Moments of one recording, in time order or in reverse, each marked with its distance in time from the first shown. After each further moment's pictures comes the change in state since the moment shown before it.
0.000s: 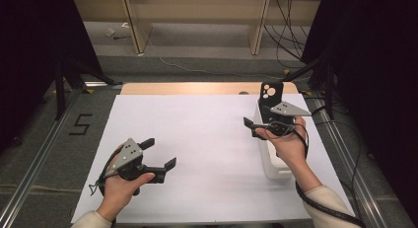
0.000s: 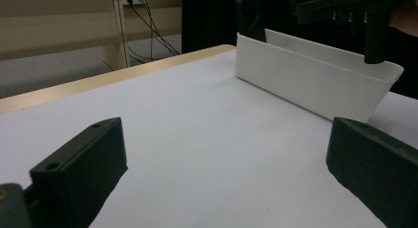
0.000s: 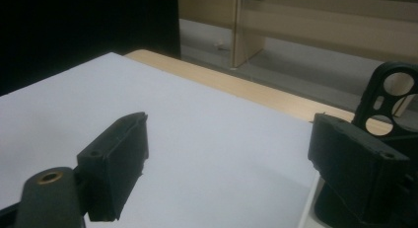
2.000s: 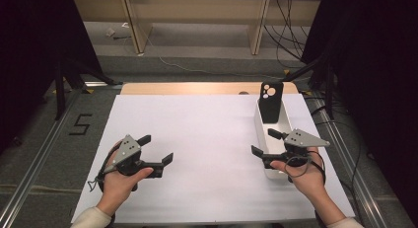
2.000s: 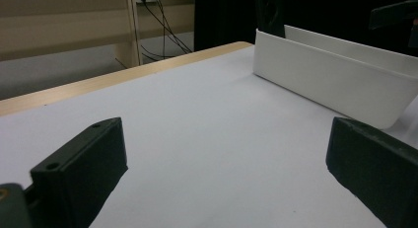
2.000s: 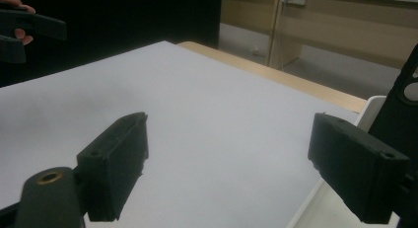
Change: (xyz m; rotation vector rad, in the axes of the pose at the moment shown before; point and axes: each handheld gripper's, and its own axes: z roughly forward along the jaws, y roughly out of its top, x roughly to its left) left arm 0.014 -0.002 0.005 0.009 0.043 0.006; right arm 0.020 -0.040 -0.061 -0.026 0.140 -0.070
